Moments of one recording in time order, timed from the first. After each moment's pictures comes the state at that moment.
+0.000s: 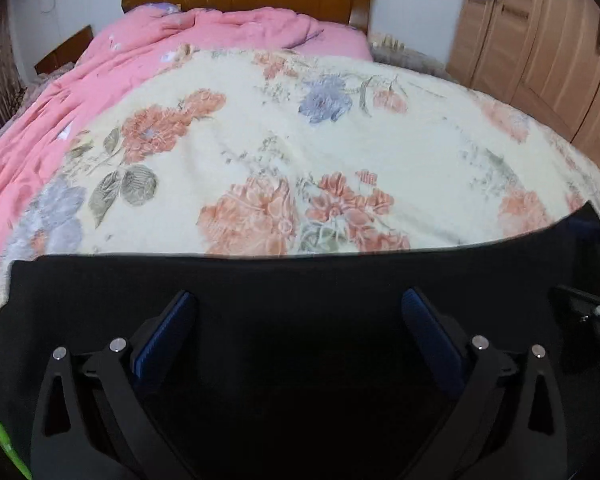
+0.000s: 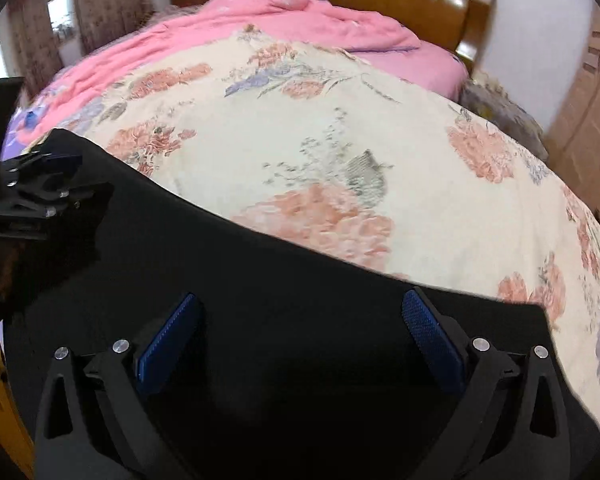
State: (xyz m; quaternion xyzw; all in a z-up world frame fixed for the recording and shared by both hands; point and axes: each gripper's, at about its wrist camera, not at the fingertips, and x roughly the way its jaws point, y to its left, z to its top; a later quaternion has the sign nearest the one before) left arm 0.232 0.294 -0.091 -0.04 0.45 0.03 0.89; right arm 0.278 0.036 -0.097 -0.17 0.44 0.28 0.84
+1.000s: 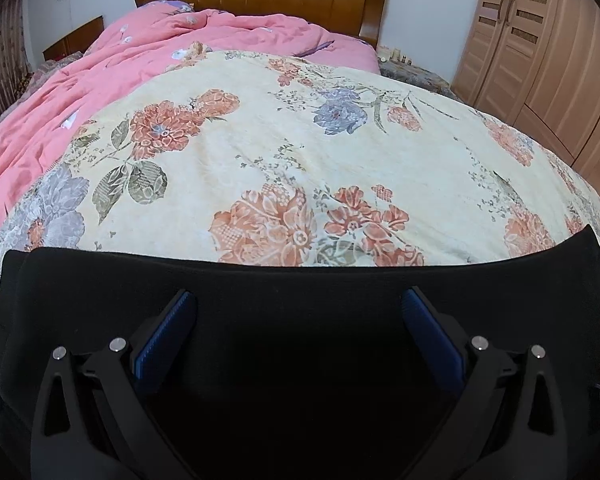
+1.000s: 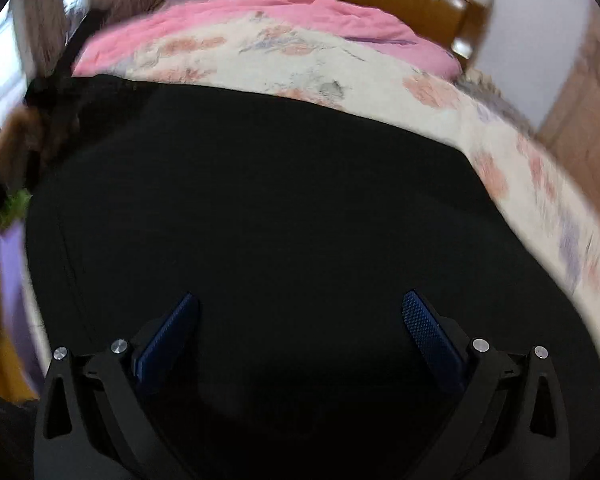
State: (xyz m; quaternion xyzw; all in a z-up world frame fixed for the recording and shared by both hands) left arm 0.232 0.303 -0.094 -0.06 0.44 0.04 0.89; right arm 0.186 -0.052 -0.099 -0.17 0.46 0.27 0.83
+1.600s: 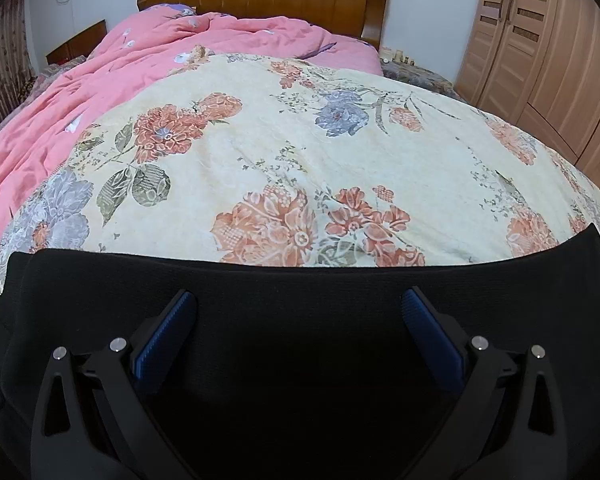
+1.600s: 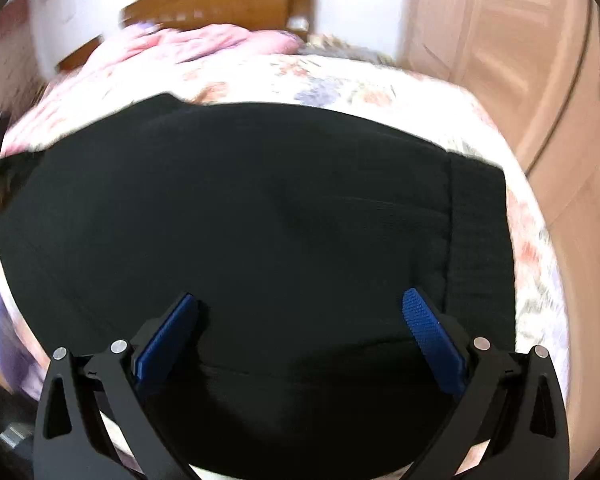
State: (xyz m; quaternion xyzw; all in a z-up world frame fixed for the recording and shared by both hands) left arm 0.233 0.302 -0.094 -0.06 0.44 0.05 0.90; right arm 0.097 -0.281 -0.099 -0.07 0.42 0.09 0.90
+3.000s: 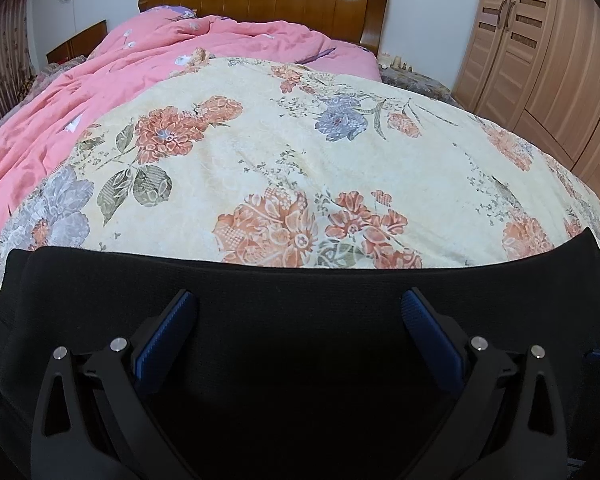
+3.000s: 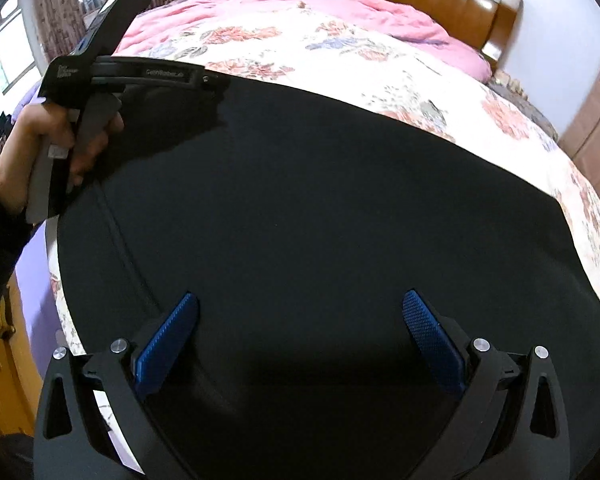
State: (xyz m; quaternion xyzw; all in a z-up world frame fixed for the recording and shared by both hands) left arm 0.228 0.301 -0.091 -0.06 0.43 0.05 0.90; right arm 0.159 0.050 -0.099 -0.19 0.46 0.29 0.81
